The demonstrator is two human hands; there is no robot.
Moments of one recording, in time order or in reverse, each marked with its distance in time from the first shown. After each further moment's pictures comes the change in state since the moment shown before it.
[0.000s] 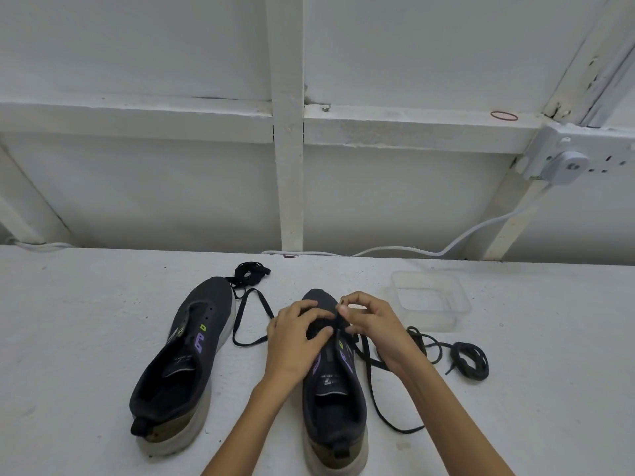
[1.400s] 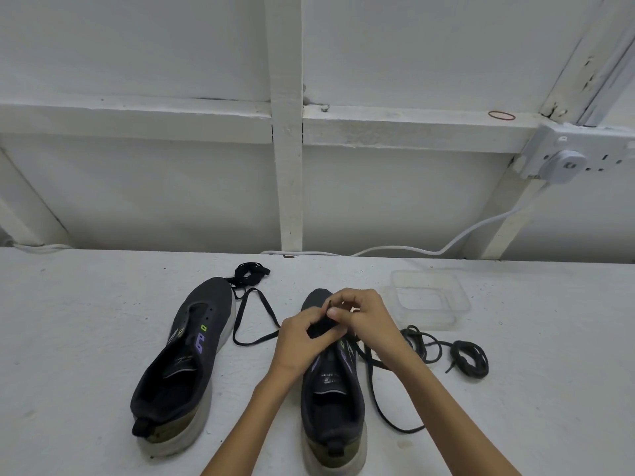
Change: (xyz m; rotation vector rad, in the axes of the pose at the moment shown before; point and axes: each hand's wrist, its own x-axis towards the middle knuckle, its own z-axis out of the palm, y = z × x) left_hand 0.003 0.001 0.010 -0.456 -0.012 0.043; right_hand -0.002 -0.021 0.017 -0.231 -0.004 -0.202
